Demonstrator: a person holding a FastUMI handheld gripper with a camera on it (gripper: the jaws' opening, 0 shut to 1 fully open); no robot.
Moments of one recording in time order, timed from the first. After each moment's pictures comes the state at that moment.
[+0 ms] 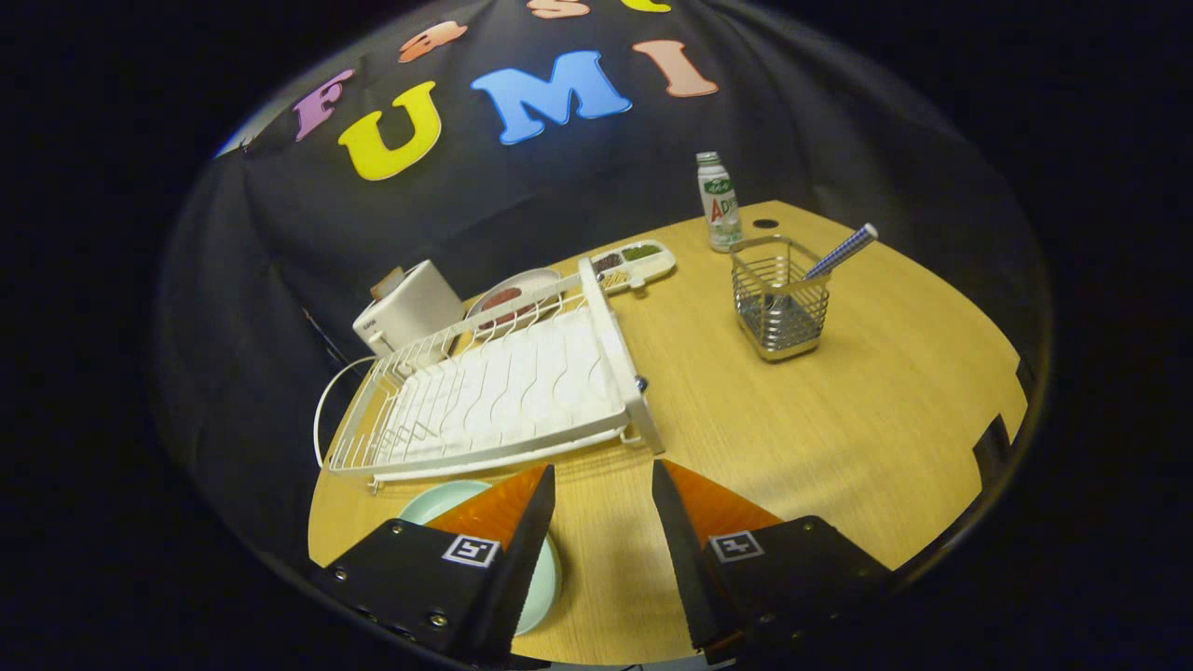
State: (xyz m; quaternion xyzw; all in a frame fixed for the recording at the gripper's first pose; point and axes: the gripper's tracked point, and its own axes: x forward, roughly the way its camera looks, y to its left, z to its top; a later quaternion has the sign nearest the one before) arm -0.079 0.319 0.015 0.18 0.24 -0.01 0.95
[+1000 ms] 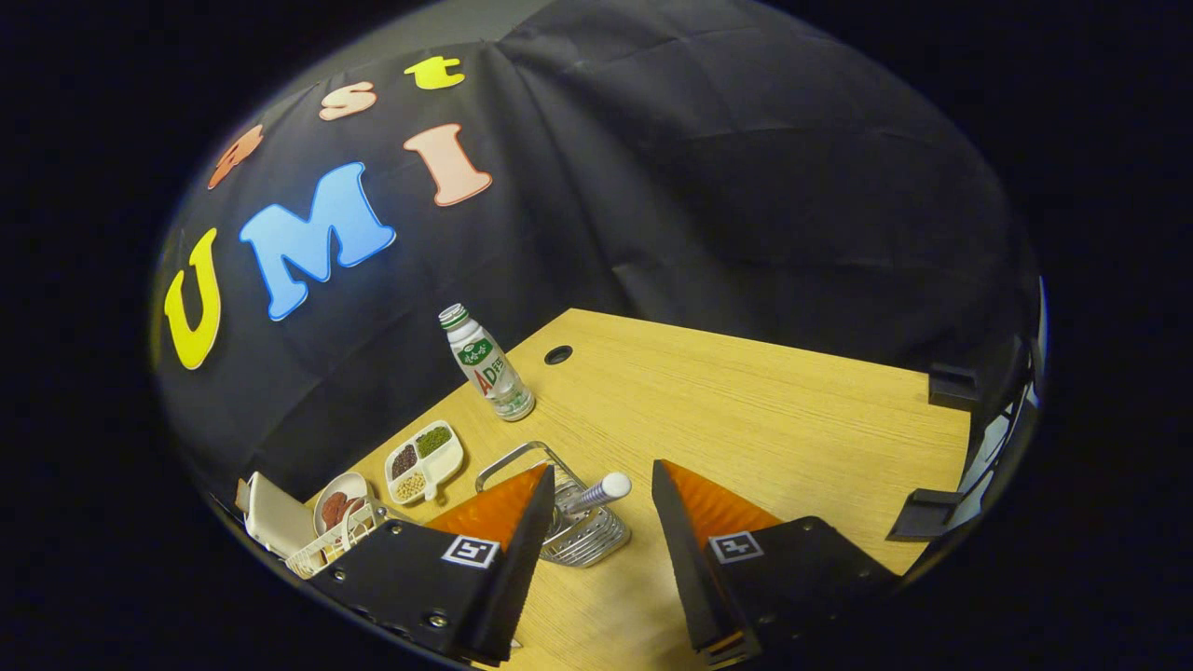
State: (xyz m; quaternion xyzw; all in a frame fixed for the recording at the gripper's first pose) arm 0.003 0.109 0.042 0.28 0.13 -0.29 0.91
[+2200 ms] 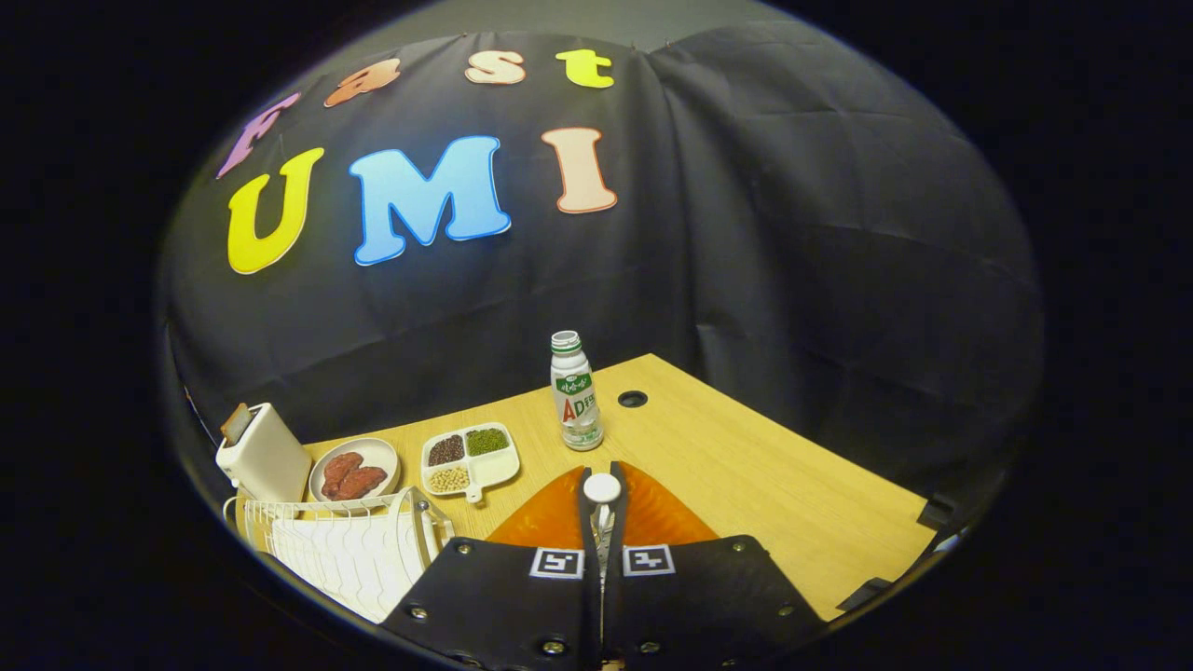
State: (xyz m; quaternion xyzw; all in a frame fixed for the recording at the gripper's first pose) arm 0.029 0.156 0.134 0.09 0.12 -0.22 0.96
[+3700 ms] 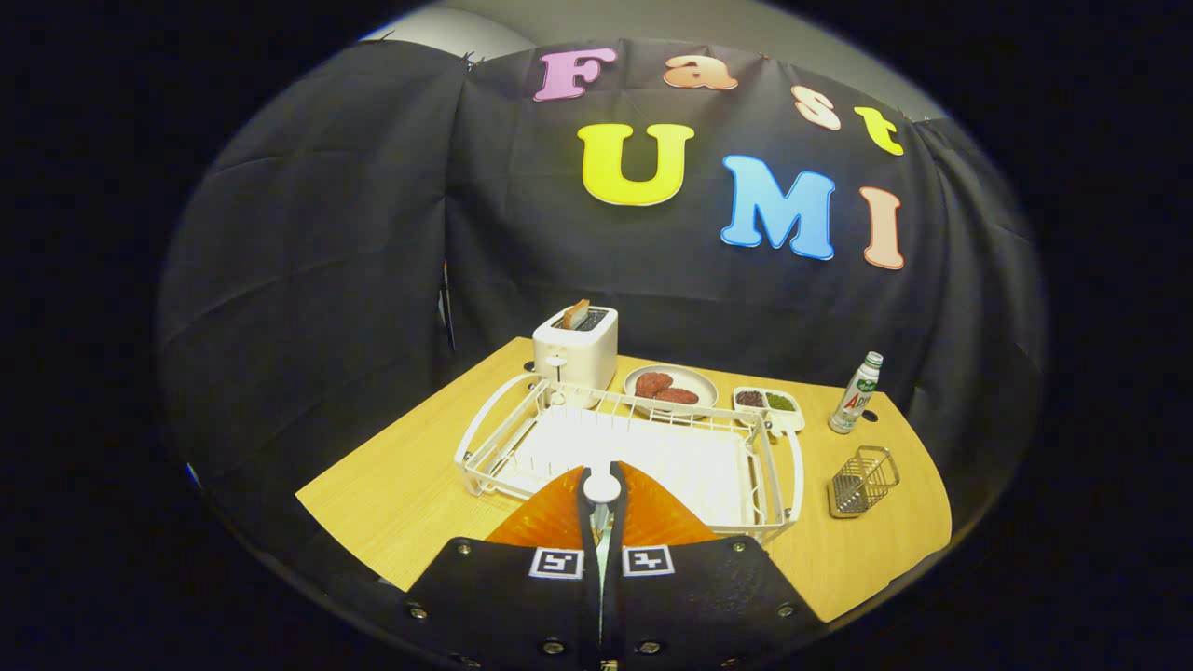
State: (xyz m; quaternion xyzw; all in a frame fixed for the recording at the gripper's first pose) arm -0.133 0.518 0.117 -0.07 0.16 0.15 0.97
